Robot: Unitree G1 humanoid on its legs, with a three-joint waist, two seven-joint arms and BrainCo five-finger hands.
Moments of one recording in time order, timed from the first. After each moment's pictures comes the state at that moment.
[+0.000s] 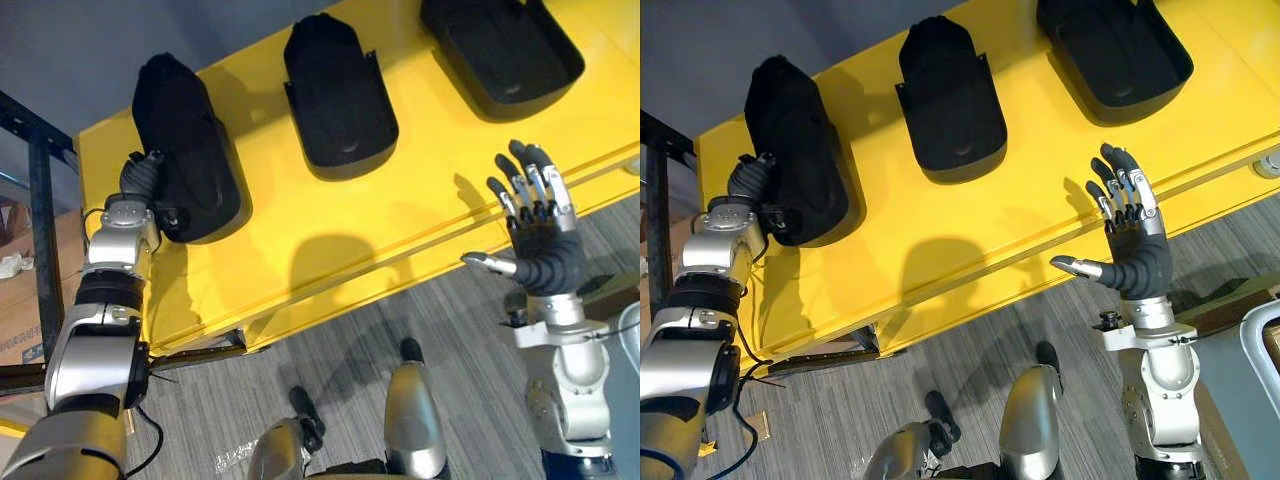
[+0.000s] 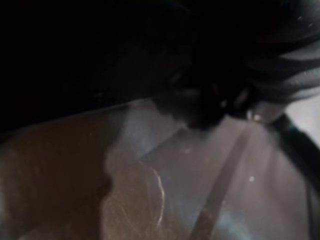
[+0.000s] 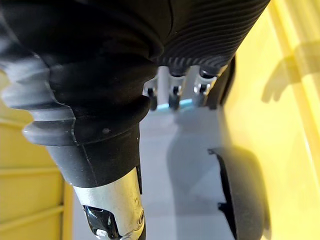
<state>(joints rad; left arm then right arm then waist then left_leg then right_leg) -0.88 0.62 -0.01 0.75 -0.31 0.31 0.15 0.02 -0.36 -0.14 -0.43 0.40 -0.29 0.17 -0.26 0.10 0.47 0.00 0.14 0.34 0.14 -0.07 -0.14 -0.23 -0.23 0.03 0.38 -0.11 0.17</state>
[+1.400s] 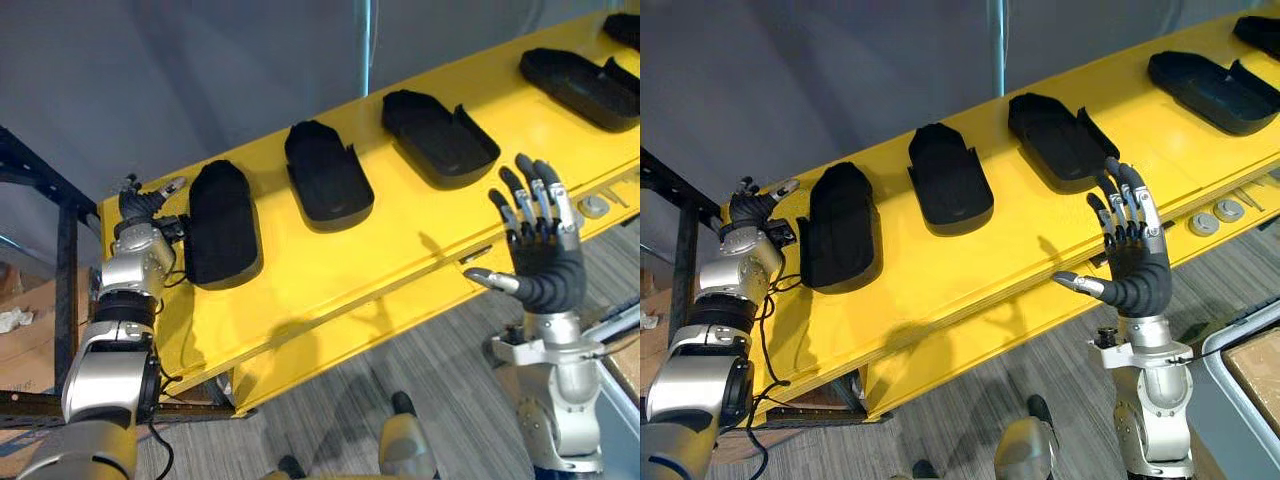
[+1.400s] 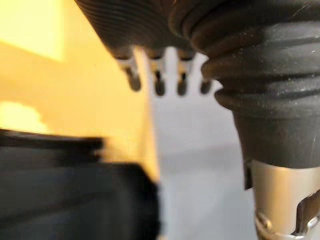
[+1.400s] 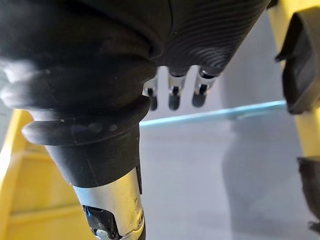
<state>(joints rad) -0.80 0.55 0.07 0.72 -0.50 0.13 0.38 0.10 -0.31 -0.07 -0.42 0.42 -0.39 0.18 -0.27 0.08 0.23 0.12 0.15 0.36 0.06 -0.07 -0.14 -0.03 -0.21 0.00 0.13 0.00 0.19</state>
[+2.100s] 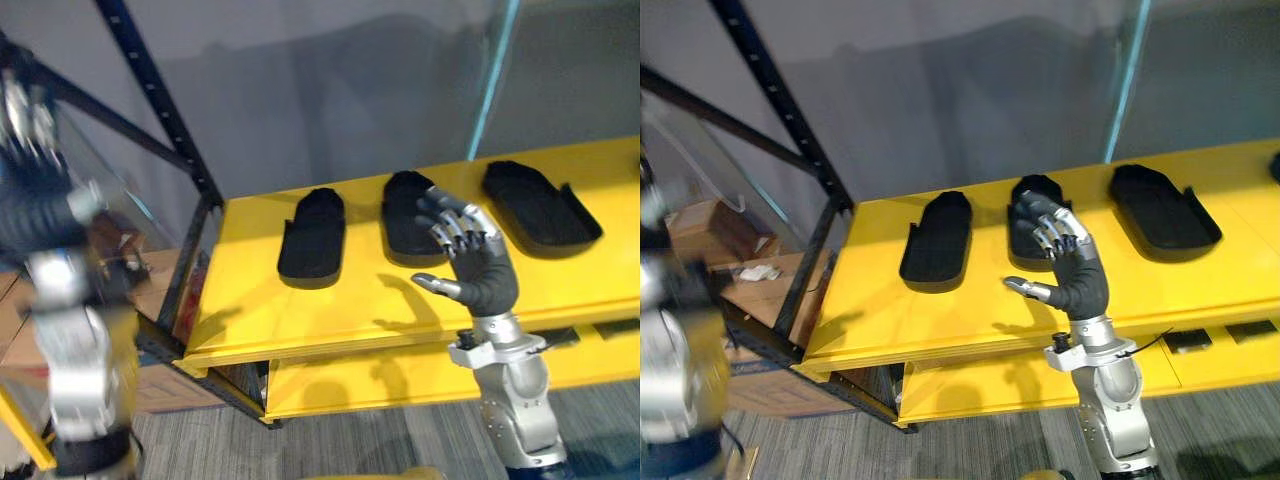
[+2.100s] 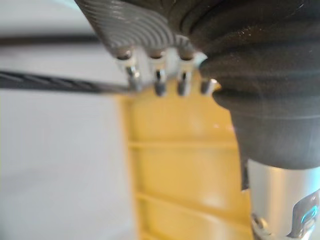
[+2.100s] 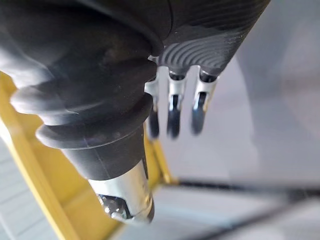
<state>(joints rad) 0.29 0.19 0.12 -0.61 -0.40 -0.33 0.04 0.08 -0.23 0.19 -0.35 0.35 -0.32 0.16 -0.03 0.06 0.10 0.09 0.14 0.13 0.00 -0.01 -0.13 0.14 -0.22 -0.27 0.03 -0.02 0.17</state>
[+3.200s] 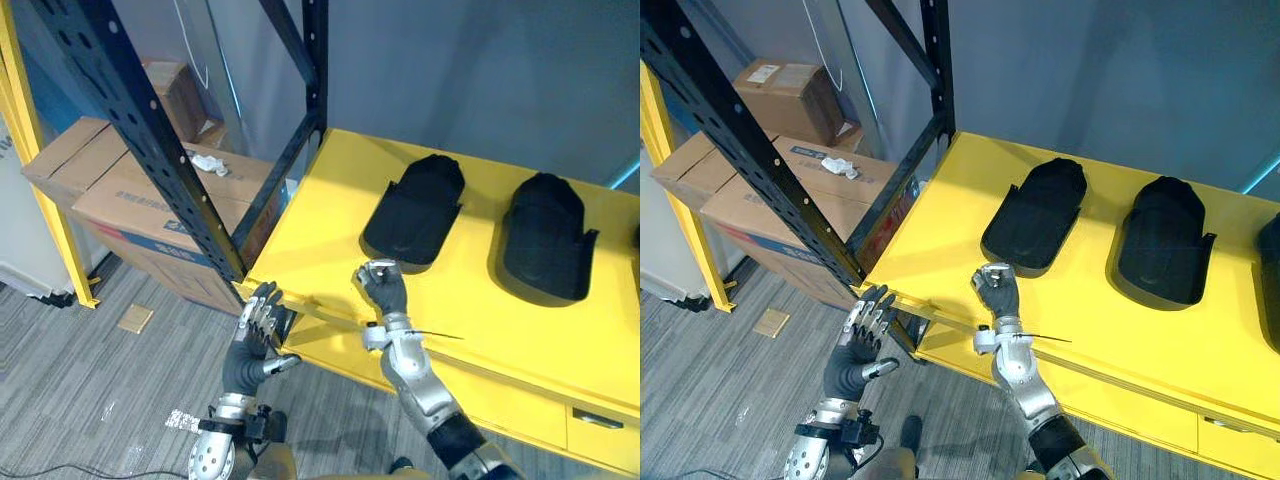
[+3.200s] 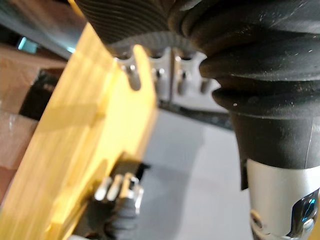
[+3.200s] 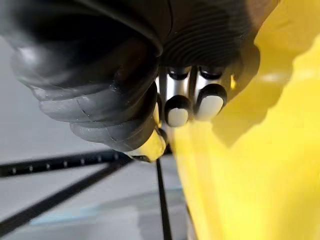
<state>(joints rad) 0.45 0.15 -0.29 -0.23 -0.35 -0.41 -0.04 -0.24 -0.08 0.38 0.33 0.21 -0.36 -0.40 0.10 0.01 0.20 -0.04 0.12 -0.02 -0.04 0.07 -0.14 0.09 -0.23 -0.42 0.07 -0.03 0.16</state>
